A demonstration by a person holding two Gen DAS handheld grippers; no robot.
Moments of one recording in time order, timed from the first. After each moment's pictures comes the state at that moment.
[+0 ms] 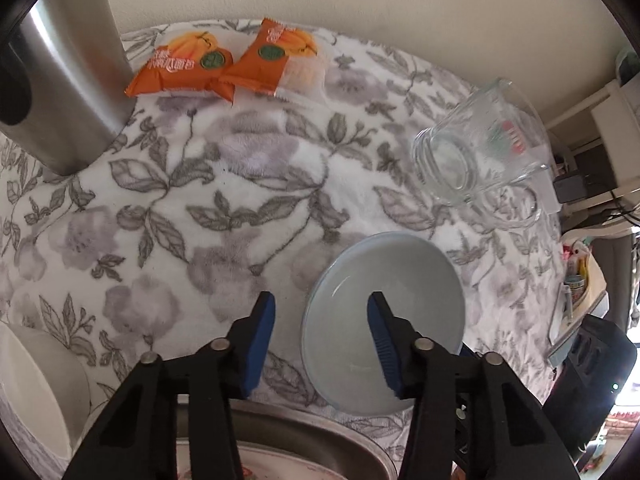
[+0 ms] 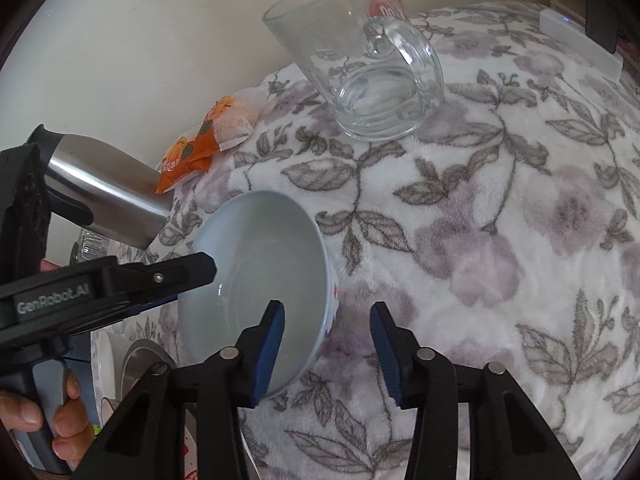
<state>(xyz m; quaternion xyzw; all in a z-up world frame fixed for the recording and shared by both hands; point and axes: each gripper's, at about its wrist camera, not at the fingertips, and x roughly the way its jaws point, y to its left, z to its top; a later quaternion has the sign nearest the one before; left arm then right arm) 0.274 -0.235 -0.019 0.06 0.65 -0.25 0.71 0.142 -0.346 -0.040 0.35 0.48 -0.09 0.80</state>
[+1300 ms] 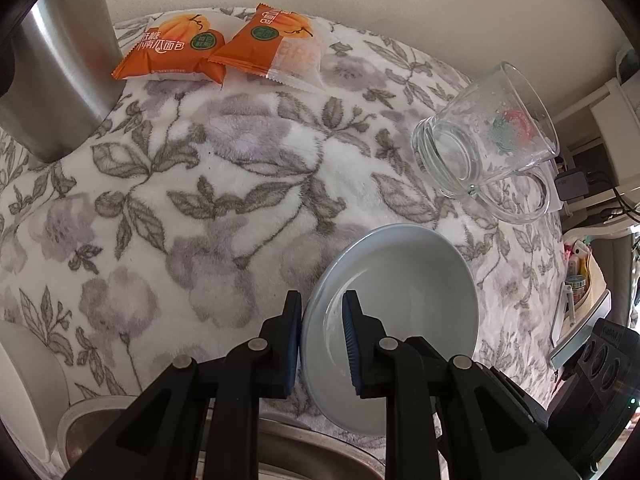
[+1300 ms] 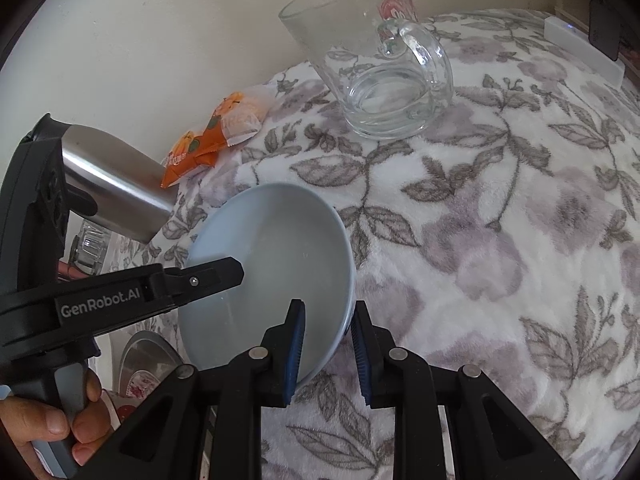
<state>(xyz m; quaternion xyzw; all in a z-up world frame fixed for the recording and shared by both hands) 0.263 -0.237 -0.030 0.06 0.65 -0.26 0.71 0.141 -0.340 -0.036 0.34 0.48 -0.09 0.80</state>
